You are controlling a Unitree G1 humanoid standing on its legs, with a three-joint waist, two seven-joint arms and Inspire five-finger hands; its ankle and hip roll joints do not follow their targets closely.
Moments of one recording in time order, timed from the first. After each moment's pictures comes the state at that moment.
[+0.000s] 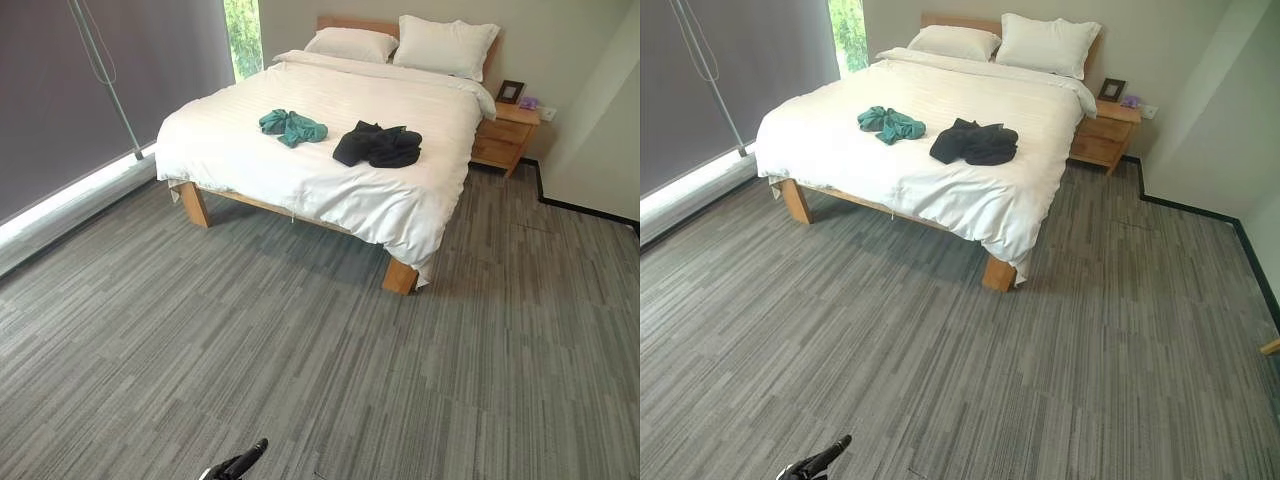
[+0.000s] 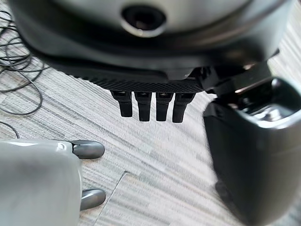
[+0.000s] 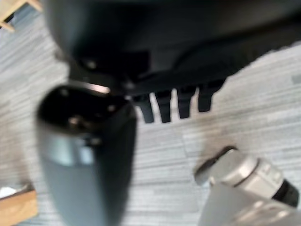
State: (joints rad) left arm -0.04 0.17 -0.15 1.37 -0.32 -0.13 0.00; right arm 0.09 -0.21 0.07 1.40 0.60 -0.09 0.06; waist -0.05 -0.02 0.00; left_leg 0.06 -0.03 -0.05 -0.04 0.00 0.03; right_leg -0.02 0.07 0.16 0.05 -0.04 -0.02
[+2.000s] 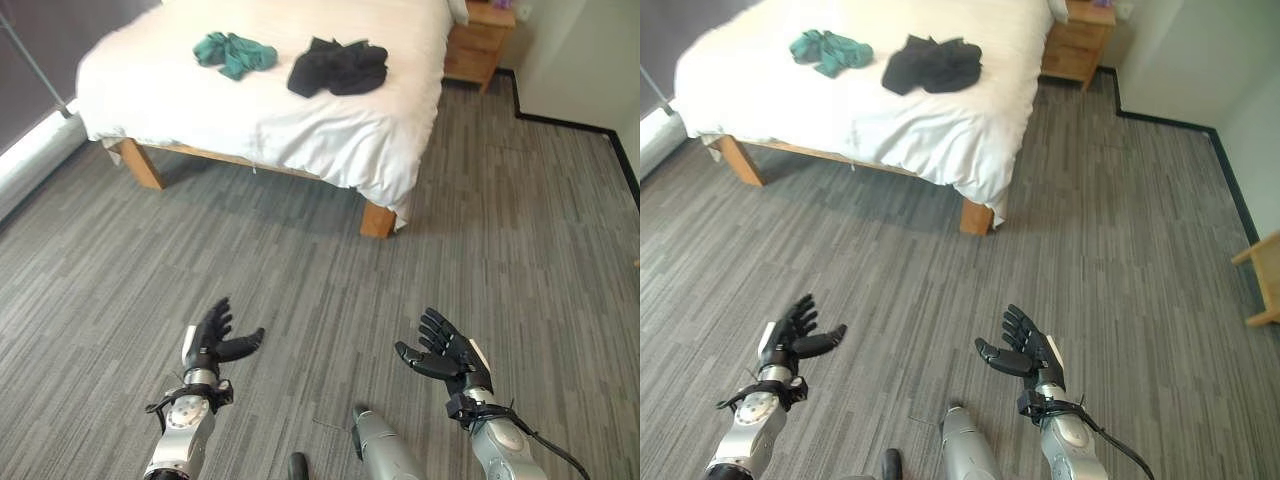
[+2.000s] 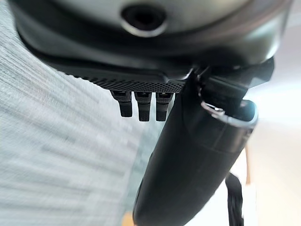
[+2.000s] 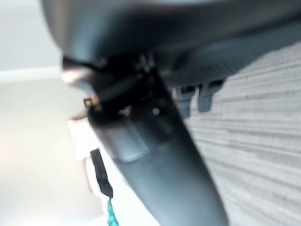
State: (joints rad) left arm 0.00 0.29 0.03 0.47 -0.39 -0.17 0.19; right arm 0.18 -0.32 0.06 0.29 0.52 -0.17 0.06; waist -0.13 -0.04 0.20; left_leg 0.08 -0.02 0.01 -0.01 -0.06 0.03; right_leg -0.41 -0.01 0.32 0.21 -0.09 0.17
